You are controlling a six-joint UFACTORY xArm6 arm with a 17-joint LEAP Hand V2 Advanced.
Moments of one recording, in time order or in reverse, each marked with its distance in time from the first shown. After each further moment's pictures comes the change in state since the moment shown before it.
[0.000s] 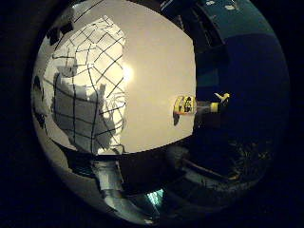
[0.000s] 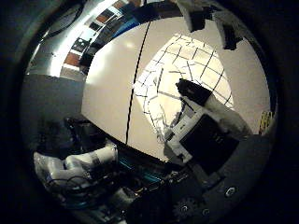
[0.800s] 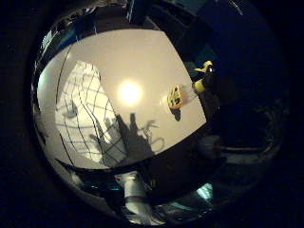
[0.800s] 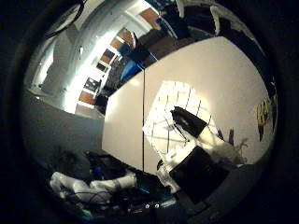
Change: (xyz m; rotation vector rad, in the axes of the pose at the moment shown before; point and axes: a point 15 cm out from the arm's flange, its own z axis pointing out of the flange) arm 0.149 0.015 -0.118 0.457 -0.157 0.428
